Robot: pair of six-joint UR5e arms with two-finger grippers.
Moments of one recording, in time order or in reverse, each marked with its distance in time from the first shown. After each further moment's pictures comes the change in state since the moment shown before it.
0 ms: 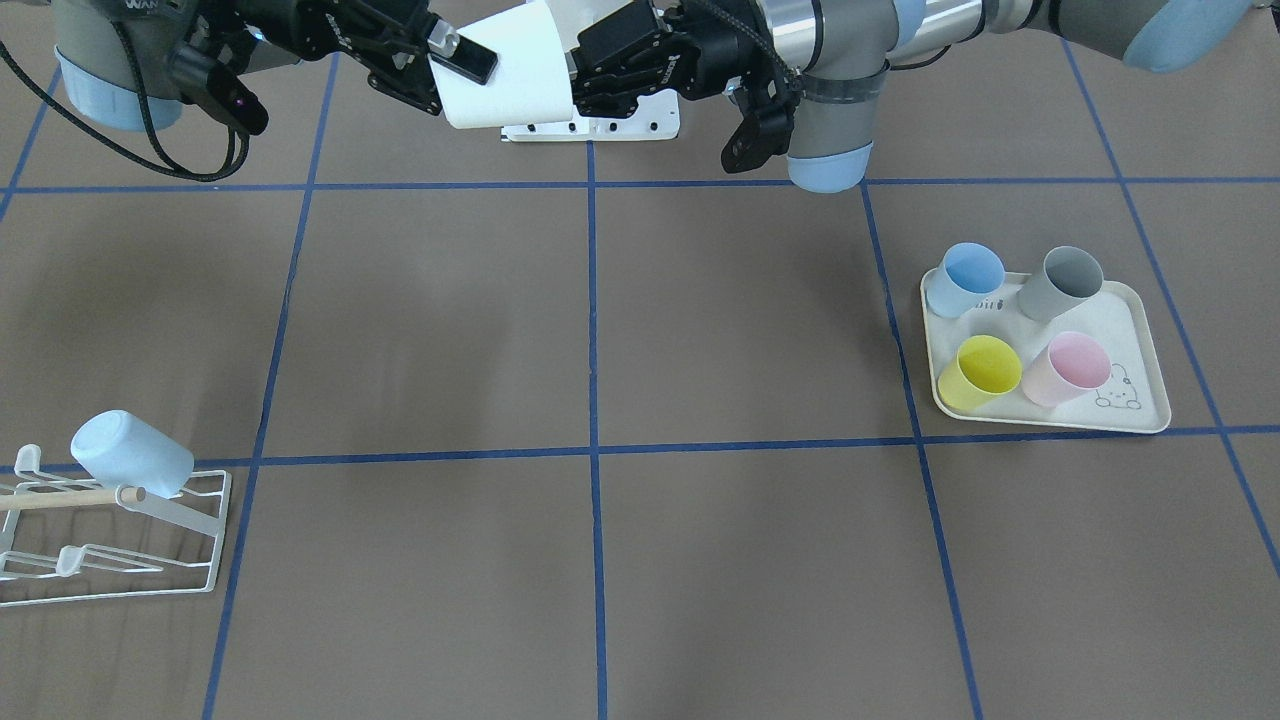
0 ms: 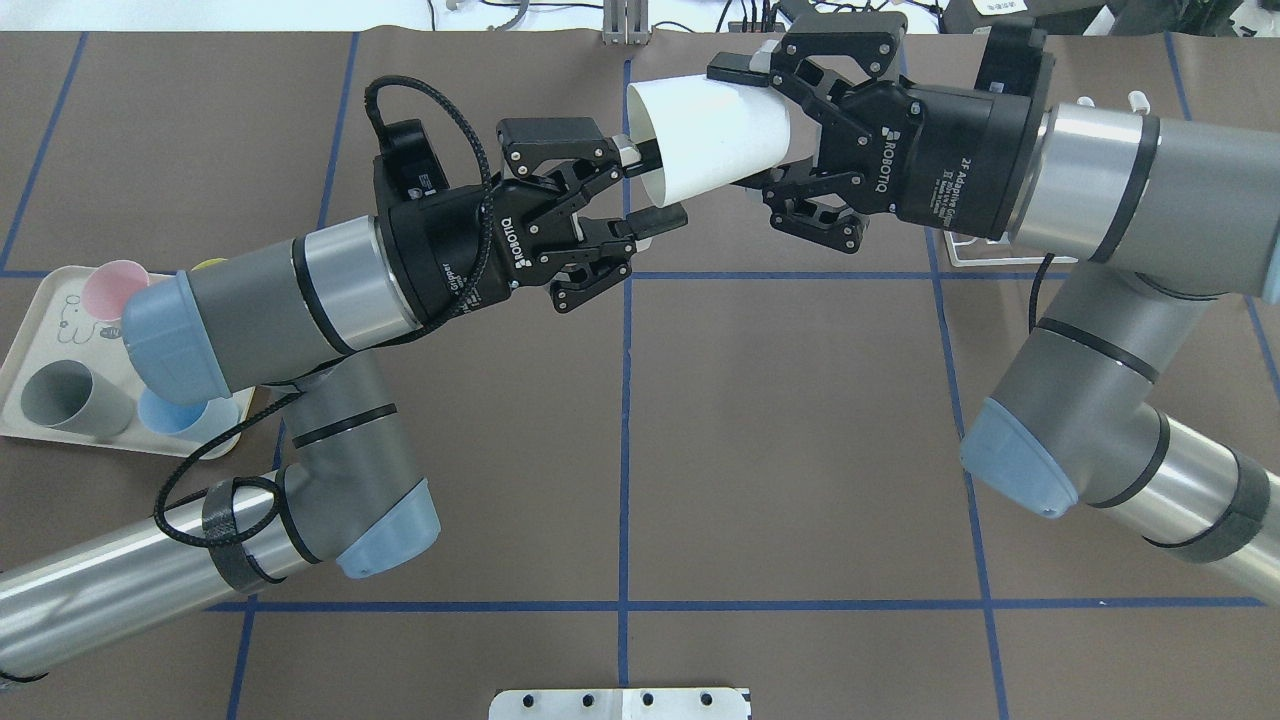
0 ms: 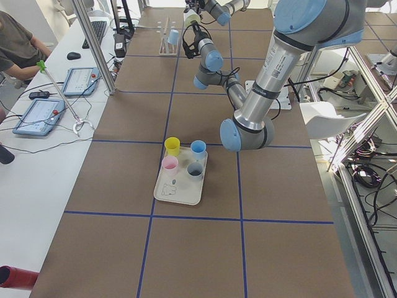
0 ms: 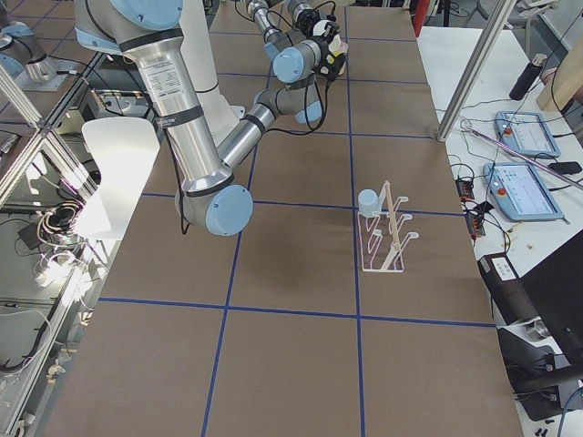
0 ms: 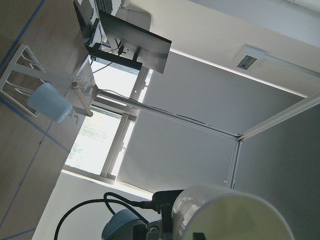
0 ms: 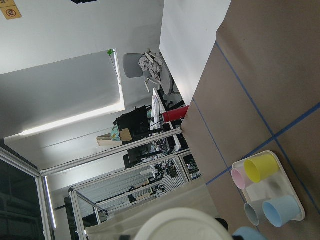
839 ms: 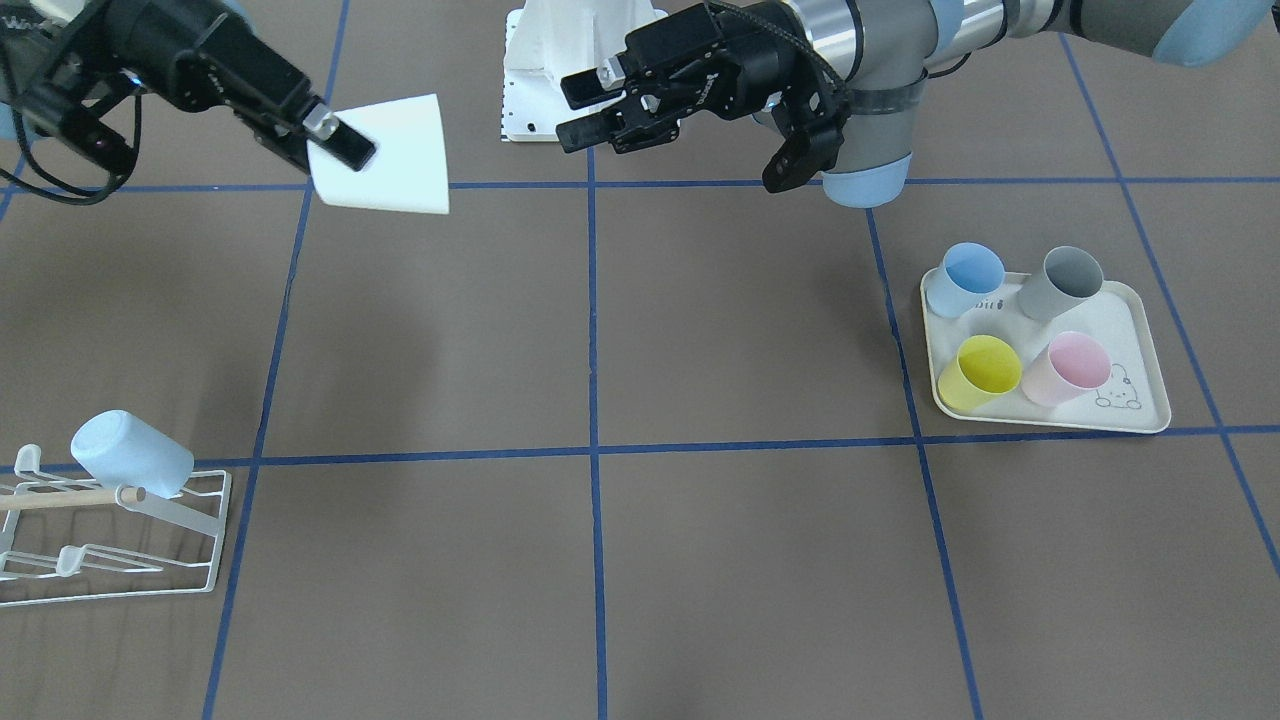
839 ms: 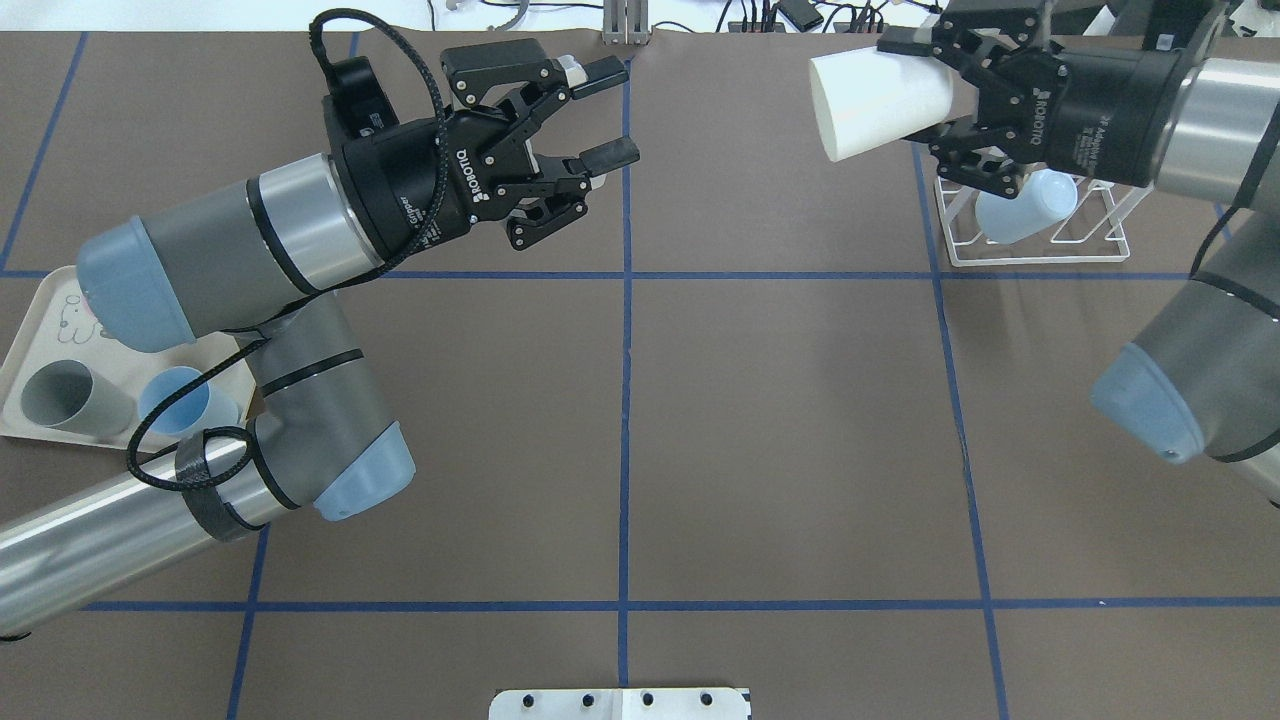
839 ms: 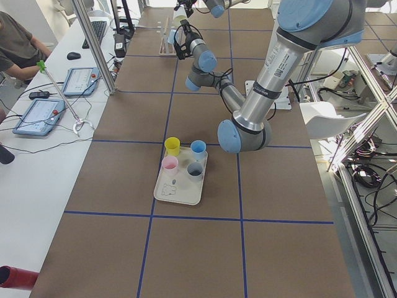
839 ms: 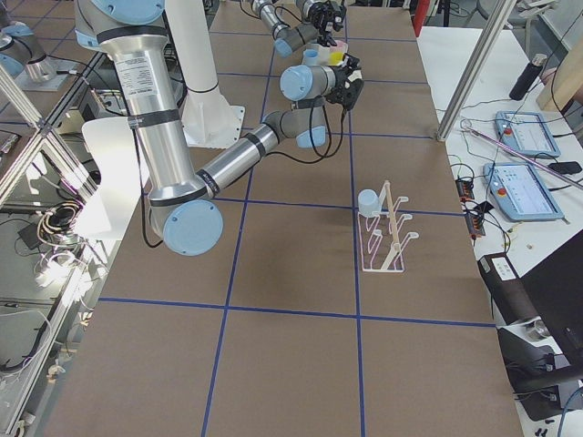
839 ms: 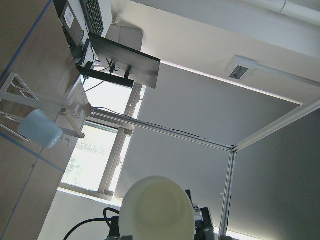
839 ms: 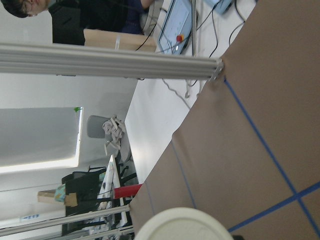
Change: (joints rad) left arm -0.082 0.010 0.028 0.003 -0.002 0.003; right arm 0.216 -0.202 0.008 -0.145 0.089 -0.248
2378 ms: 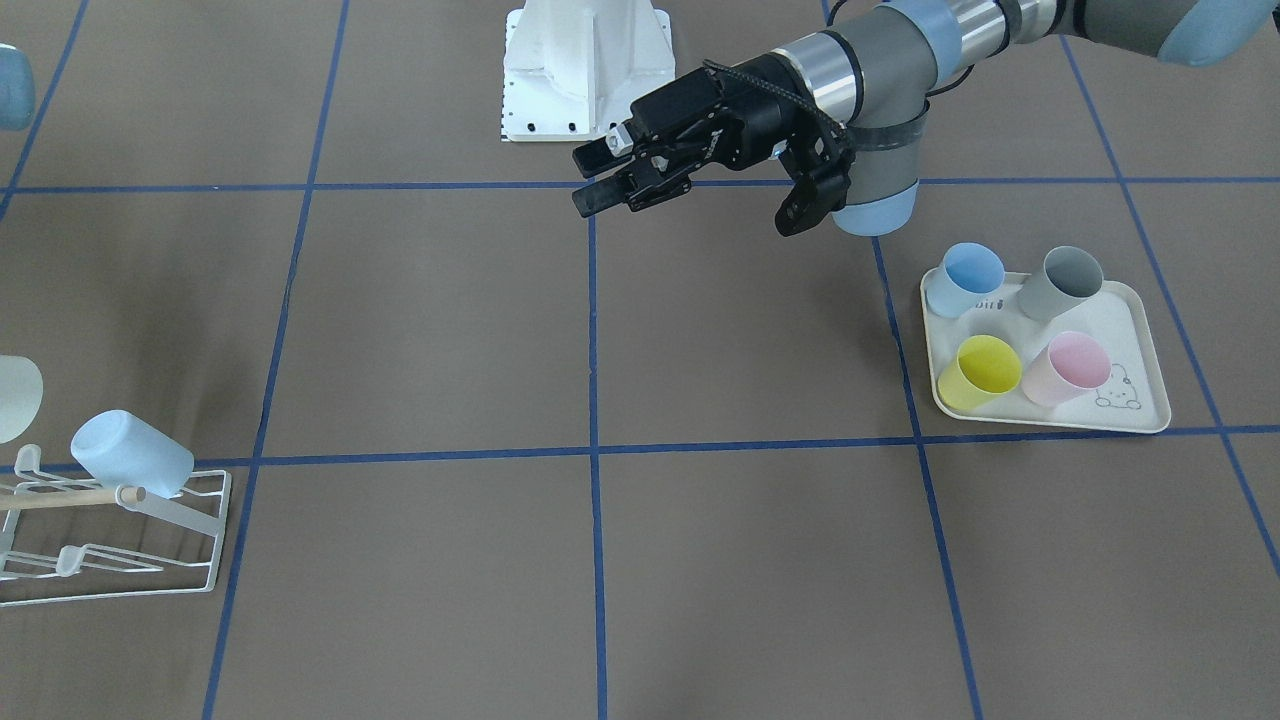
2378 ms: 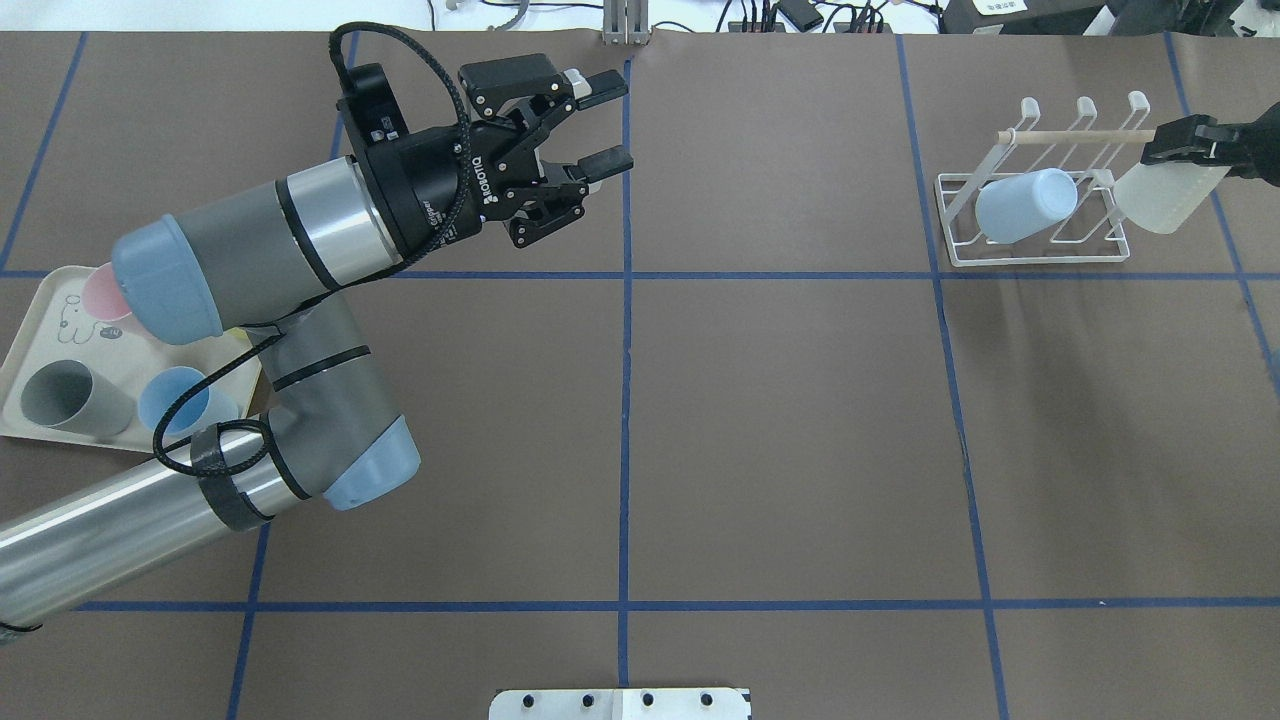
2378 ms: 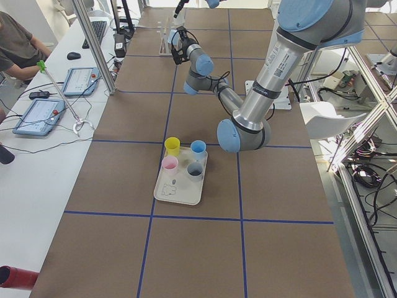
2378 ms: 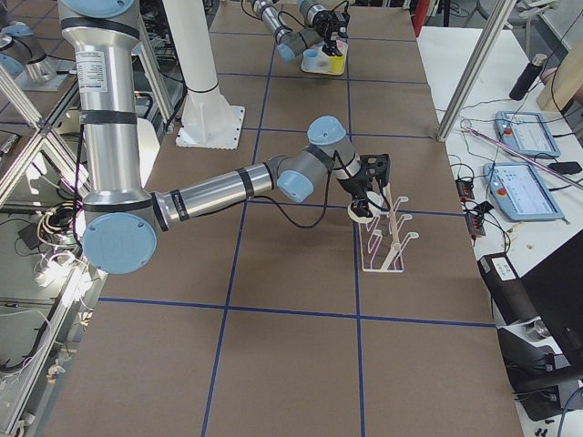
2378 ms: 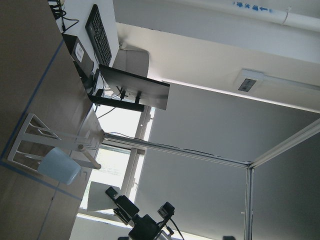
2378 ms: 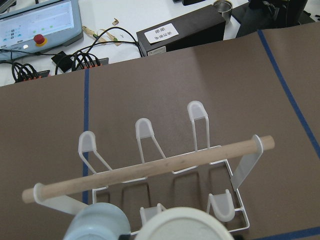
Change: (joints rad) left arm 0.000 -0.009 0.060 0.001 0.003 0.059; right arm 0.202 -0.162 -0.107 -0.600 0.030 -1.069
